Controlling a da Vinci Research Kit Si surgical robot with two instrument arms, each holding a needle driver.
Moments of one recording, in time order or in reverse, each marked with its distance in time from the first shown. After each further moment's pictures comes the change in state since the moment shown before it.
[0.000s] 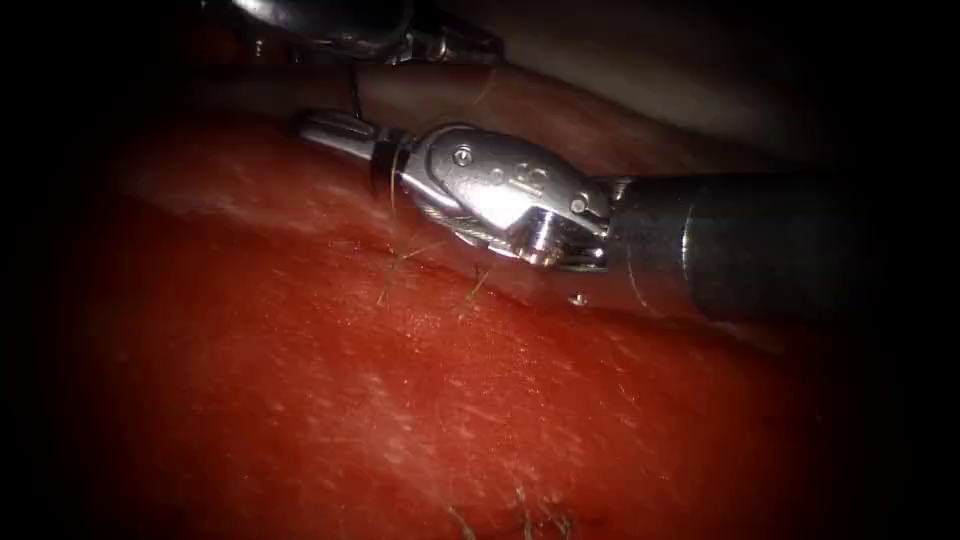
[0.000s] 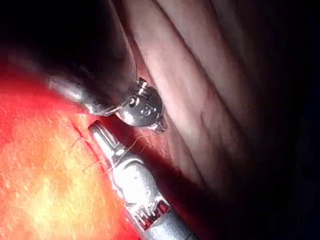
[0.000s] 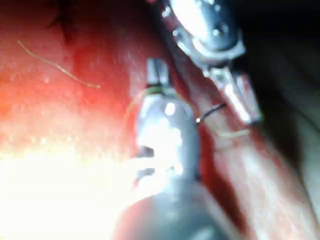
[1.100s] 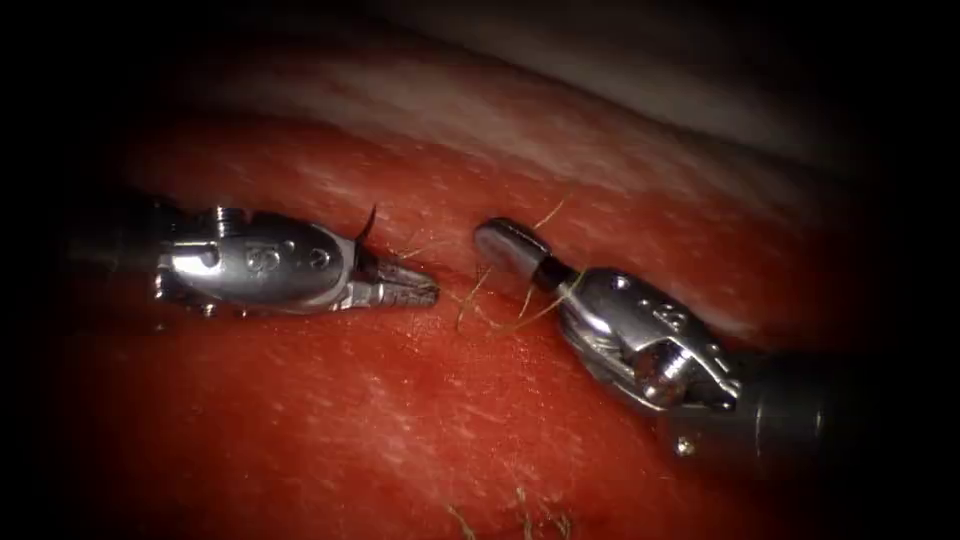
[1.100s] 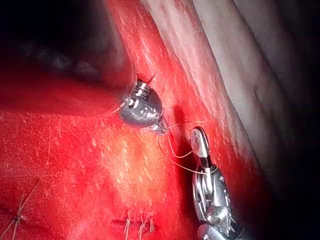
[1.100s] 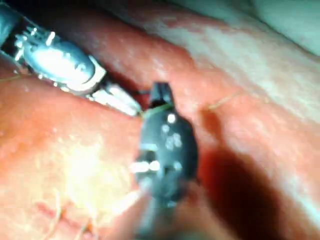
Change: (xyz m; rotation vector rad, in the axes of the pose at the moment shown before) right arm -0.005 0.000 -0.014 -0.677 -0.152 0.577; left arm -0.008 0.014 0.000 -0.053 -0.016 -0.020
